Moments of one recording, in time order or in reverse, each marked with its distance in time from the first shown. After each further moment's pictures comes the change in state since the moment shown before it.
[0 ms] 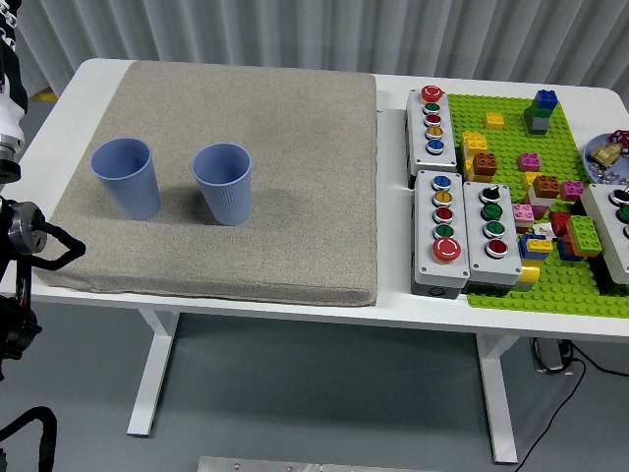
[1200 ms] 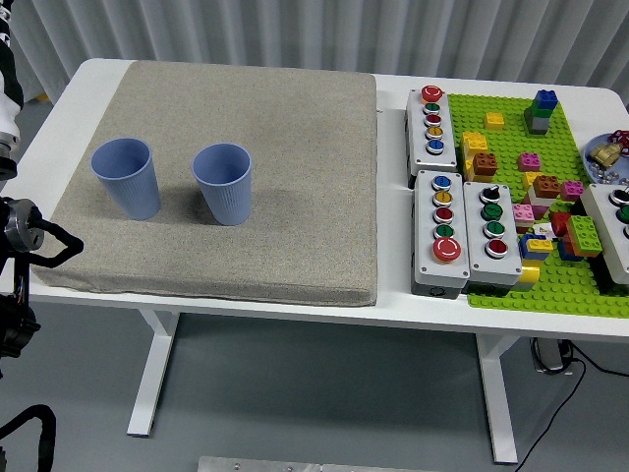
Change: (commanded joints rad) left arm -0.002 0.003 -0.003 -0.008 -0.002 -0.002 0.003; right arm 0.002 0.001 0.010 0.000 -0.005 -0.001 -0.002
